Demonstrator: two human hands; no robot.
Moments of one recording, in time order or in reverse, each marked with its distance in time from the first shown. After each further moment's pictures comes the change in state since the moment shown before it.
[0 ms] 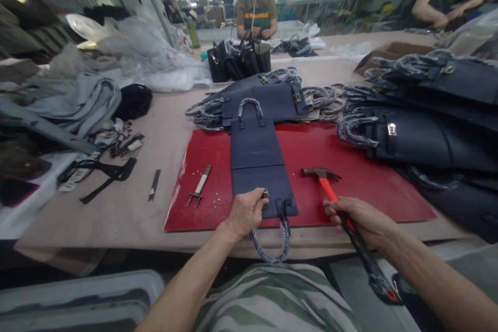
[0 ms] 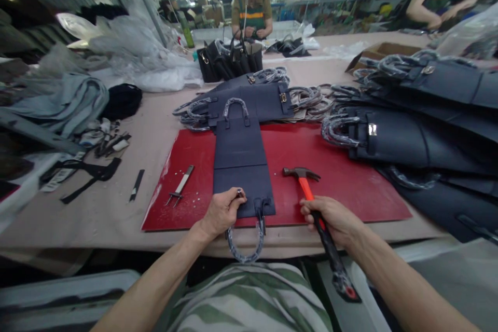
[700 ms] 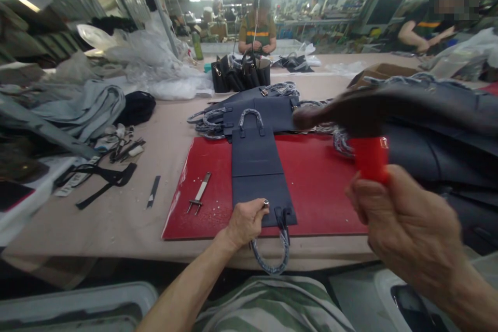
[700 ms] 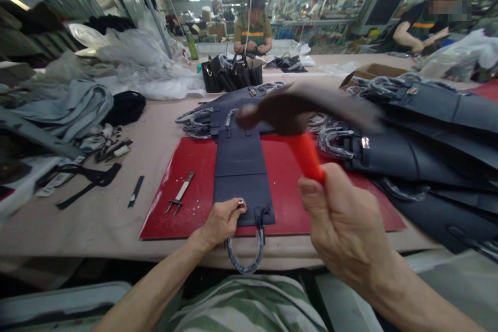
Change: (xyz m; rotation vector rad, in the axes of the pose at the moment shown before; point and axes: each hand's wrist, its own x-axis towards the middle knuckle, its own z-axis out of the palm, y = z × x) left_hand -0.001 -0.004 0.002 0.024 -0.017 0.086; right_hand -0.098 -0.069 0.042 -0.773 0.619 -1.092
